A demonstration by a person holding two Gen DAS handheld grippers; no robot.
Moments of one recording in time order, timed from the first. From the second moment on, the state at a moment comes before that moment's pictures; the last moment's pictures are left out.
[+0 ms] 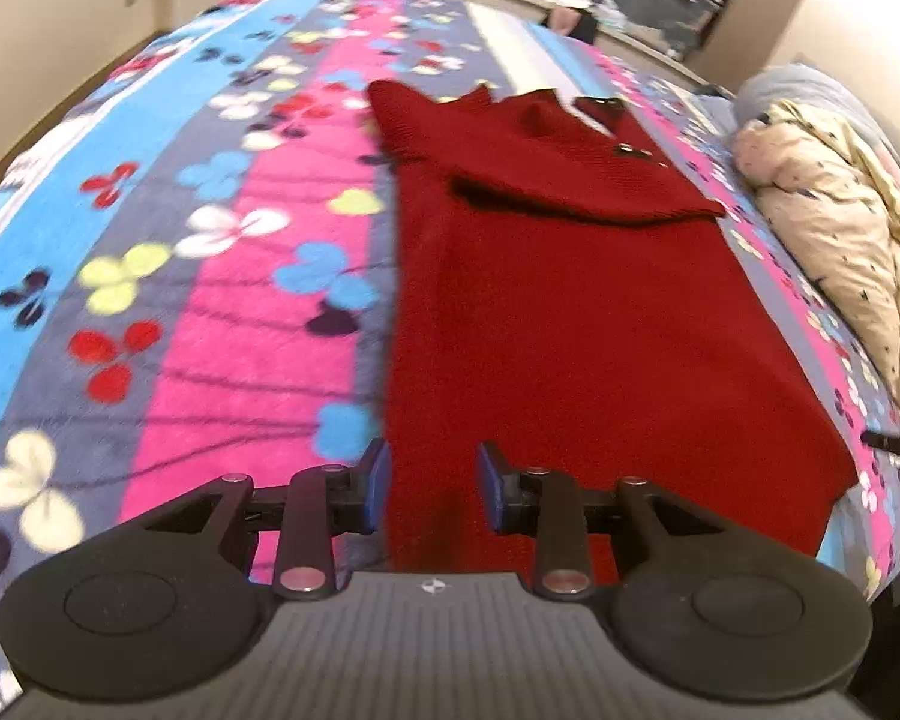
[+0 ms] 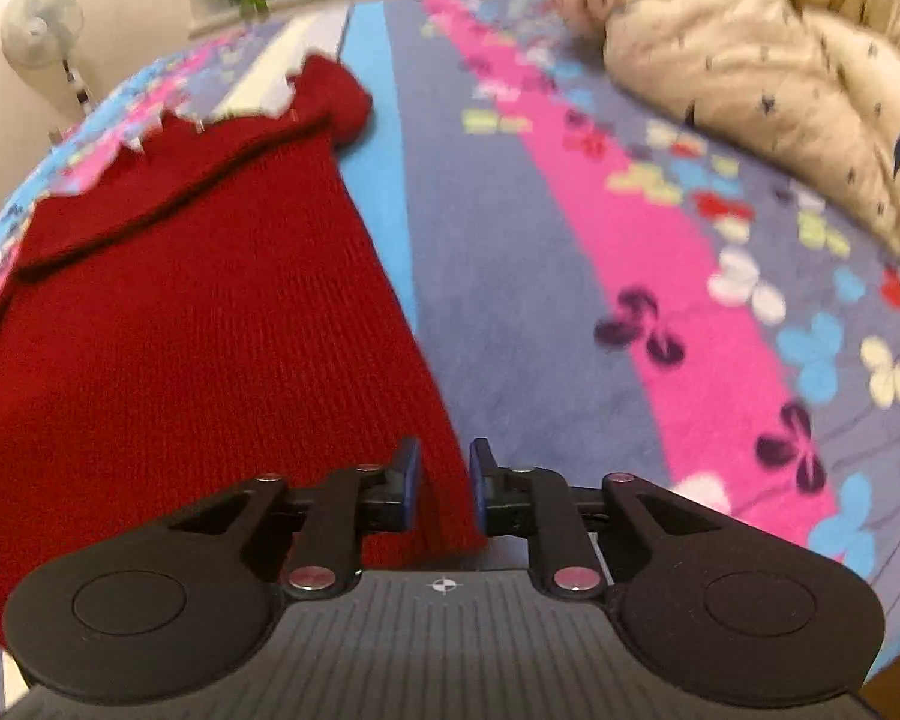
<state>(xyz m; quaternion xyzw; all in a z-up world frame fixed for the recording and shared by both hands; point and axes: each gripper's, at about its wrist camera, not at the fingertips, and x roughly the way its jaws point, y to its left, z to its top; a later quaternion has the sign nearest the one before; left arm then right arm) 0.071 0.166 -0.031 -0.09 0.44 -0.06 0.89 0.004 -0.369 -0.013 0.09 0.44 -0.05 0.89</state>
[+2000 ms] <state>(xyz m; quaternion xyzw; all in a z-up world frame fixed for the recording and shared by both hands) 0.415 -0.038 -0.009 0.21 0.32 0.00 0.93 0.212 -0.384 -0.024 0.21 0.41 -0.09 0.88</state>
